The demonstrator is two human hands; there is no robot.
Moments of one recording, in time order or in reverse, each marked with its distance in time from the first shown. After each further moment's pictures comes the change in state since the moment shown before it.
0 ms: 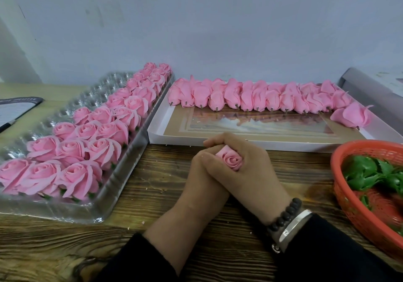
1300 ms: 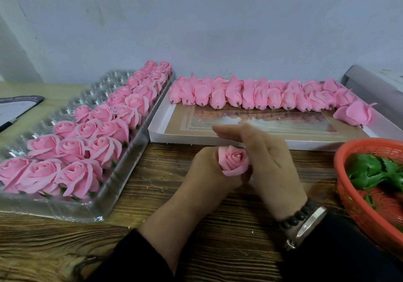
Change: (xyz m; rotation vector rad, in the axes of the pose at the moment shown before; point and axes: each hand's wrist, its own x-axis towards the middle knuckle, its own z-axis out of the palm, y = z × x) left_hand 0.004 0.005 -0.009 0.398 -0.099 -0.014; right_hand 0.002 0.005 -0.011 0.363 0.077 -0.061
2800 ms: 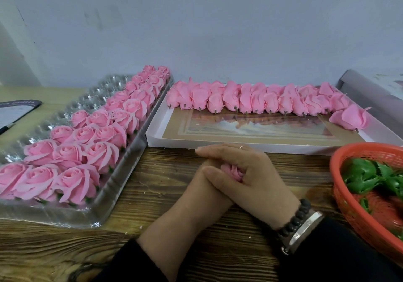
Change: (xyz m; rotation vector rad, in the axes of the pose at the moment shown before) left_hand -0.005 0.001 0.006 0.130 -0.080 0.127; right_hand -0.003 0.003 -0.002 -0.434 -0.249 -0.122
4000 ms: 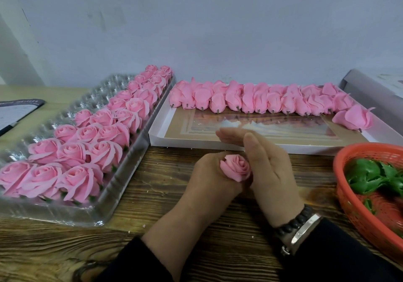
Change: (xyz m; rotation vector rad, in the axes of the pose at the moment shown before) left_hand 0.003 0.003 -0.001 -0.134 0.080 -0.156; right_hand -0.002 0.001 0.003 0.417 0.310 0.049
